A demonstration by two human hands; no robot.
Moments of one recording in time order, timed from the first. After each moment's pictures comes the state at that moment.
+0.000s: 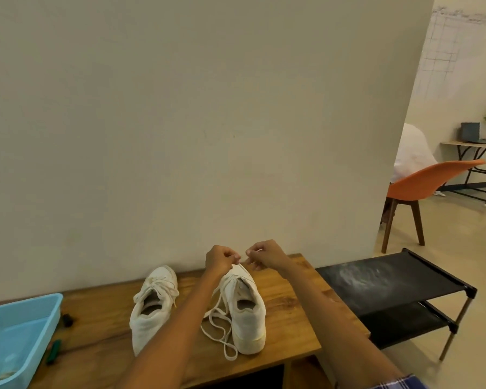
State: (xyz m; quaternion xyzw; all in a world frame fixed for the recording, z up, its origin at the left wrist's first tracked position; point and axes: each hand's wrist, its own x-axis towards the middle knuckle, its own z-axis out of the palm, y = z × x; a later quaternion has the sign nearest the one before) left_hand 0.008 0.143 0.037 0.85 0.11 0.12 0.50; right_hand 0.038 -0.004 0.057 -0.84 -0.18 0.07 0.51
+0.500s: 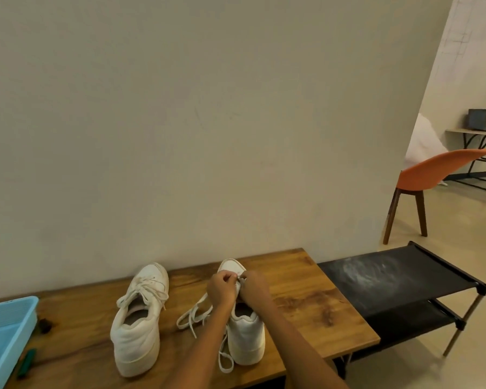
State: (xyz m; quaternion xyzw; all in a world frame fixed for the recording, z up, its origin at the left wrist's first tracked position) left_hand 0.031 0.120 -0.051 0.81 0.23 0.19 0.51; right_hand 0.050 0.043 -0.043 -0.96 -0.13 0.00 0.24
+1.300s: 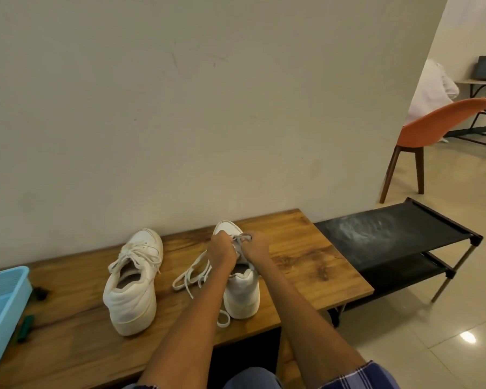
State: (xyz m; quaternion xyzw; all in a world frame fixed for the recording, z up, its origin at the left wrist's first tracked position) left_hand 0.040 0.108 -0.048 0.93 0.23 0.10 0.27; right_hand 0.046 0.029 -0.040 -0.87 -0.04 0.01 0.49
